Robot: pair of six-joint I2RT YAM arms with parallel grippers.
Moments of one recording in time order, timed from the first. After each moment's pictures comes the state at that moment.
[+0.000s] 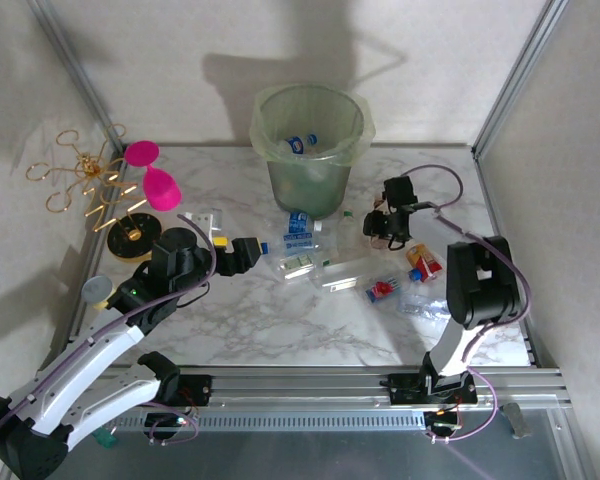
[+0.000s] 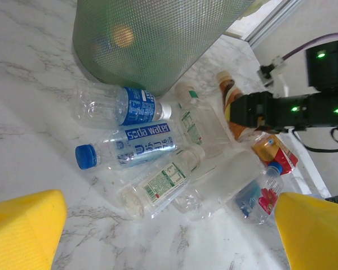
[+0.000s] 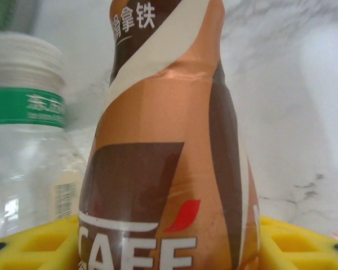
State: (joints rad) left arm -0.54 0.82 0.75 -0.35 0.04 -0.57; right arm 0.24 1.73 1.13 -0.44 -0.03 0.33
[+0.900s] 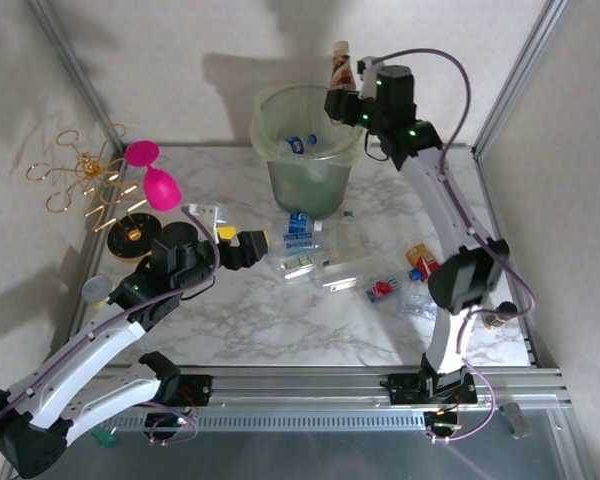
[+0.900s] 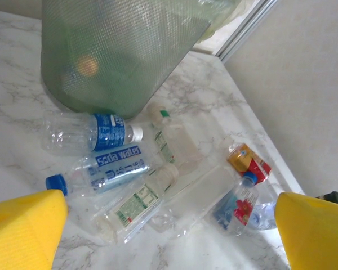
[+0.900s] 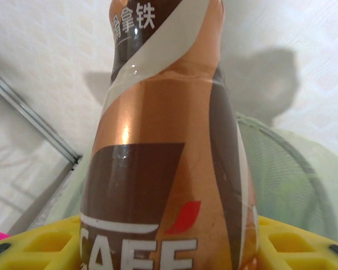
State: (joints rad) left arm -0.58 0.86 0.80 -0.27 0.06 -0.54; right arm 0.38 1.94 2.14 -0.50 -0.18 0.30
